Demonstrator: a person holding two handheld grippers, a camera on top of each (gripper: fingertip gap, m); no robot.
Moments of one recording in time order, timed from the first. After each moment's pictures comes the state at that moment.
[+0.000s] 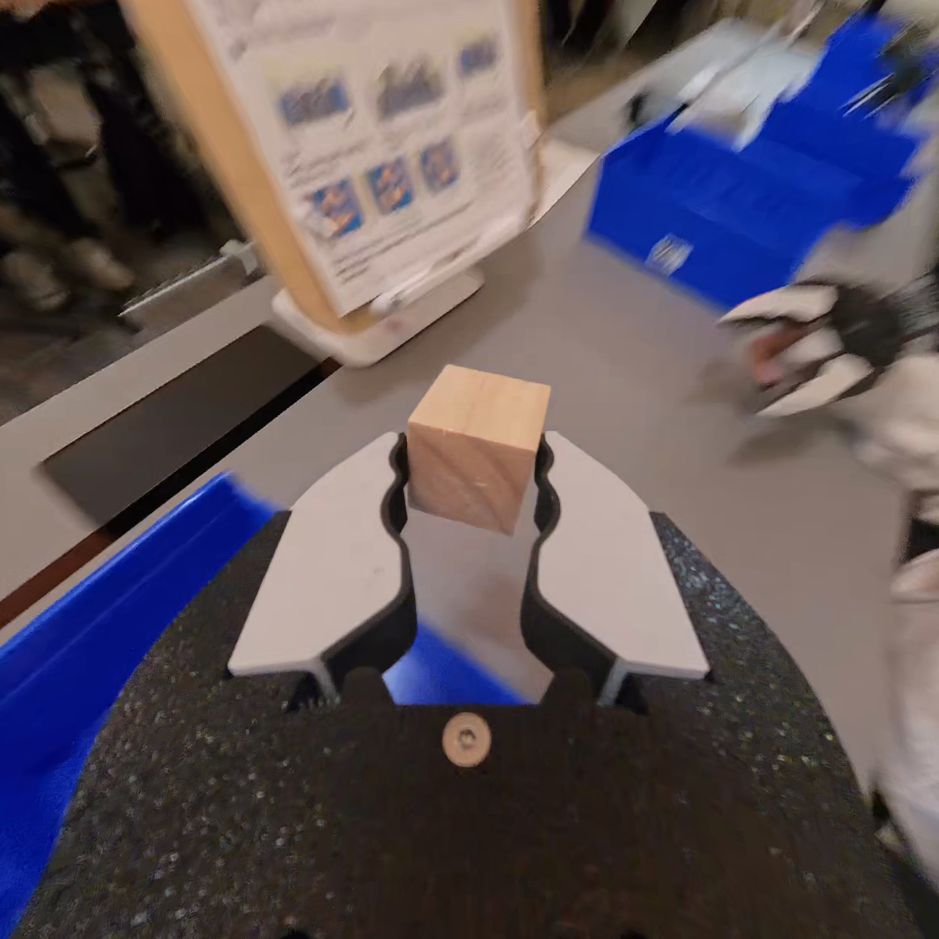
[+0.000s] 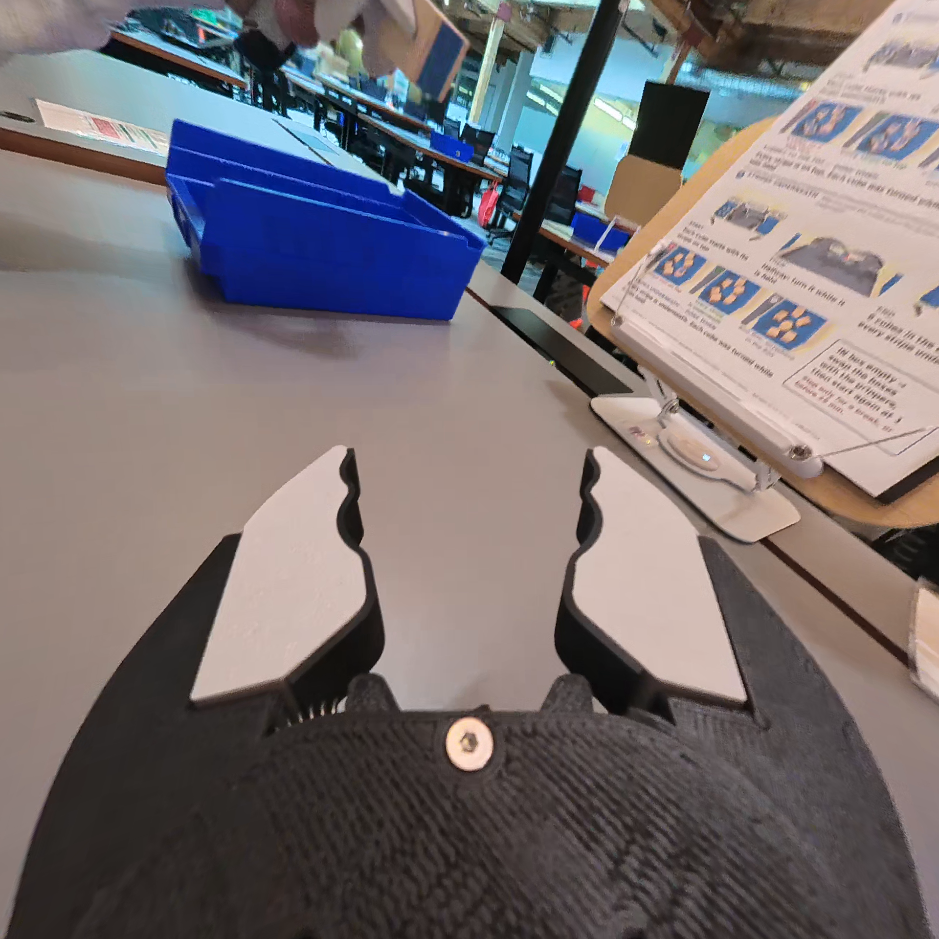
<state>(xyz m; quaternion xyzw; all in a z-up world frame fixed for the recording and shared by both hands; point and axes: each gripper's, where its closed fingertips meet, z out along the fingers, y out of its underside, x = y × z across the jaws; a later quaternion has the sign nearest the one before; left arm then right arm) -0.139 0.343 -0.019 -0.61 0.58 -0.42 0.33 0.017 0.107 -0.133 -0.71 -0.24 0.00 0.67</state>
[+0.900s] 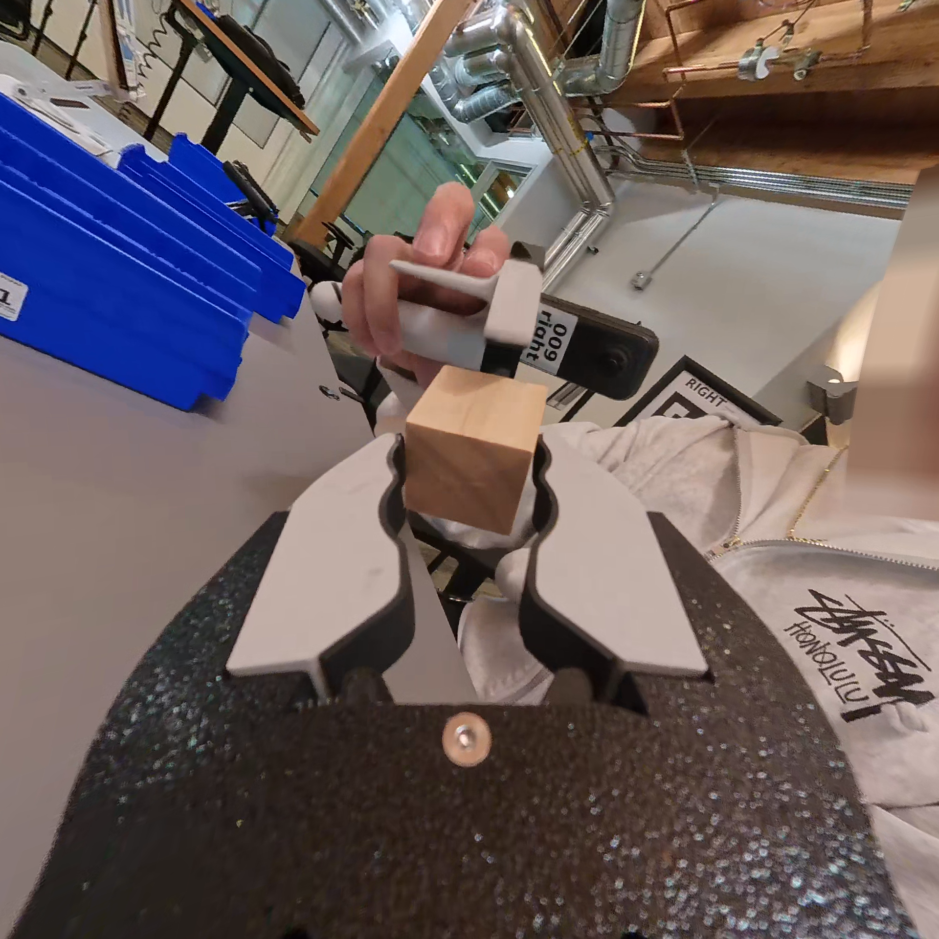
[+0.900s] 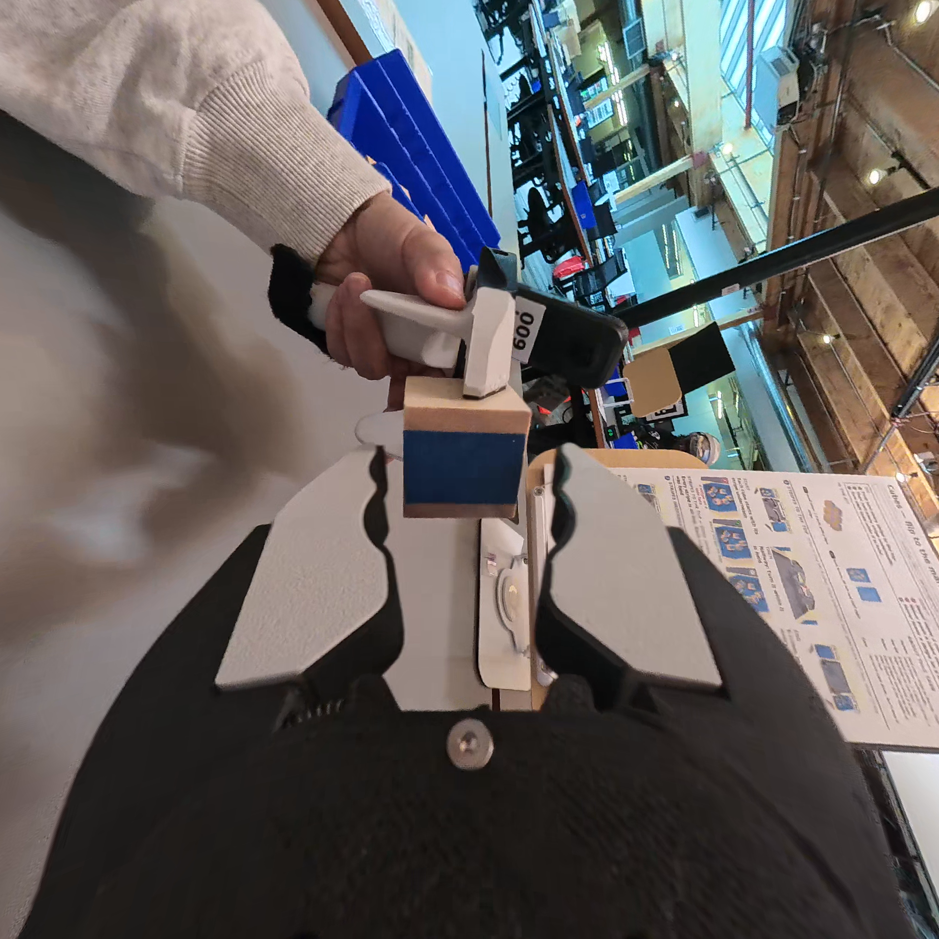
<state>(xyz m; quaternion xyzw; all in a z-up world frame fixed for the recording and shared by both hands) -0.020 0.073 -0.049 -0.38 0.52 -0.76 -0.06 -0.025 0.088 -0.048 -0.56 -0.56 -0.19 0.58</state>
